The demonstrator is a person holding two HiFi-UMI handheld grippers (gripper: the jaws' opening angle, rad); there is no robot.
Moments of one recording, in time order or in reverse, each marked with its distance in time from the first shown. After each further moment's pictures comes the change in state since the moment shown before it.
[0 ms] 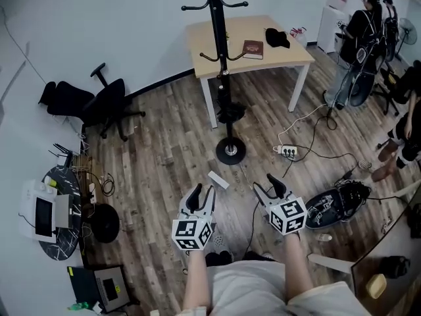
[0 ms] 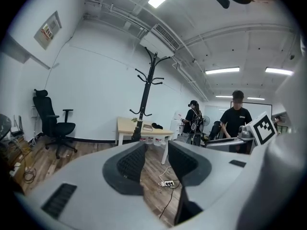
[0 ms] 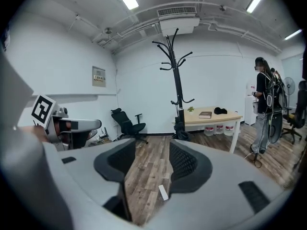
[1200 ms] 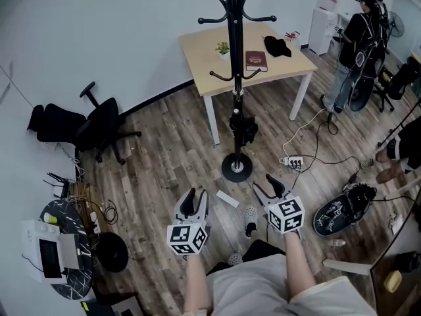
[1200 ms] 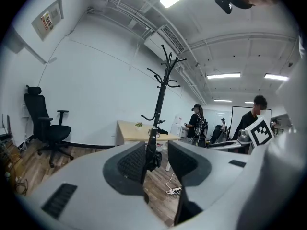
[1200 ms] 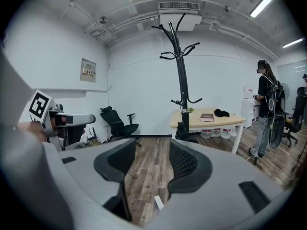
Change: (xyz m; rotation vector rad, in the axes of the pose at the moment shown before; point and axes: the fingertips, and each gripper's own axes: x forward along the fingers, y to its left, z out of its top) left arm 0.085 0.172 0.043 -0.014 -0.034 -0.055; right arm 0.174 0.010 0.041 -0.009 0.012 -0.095
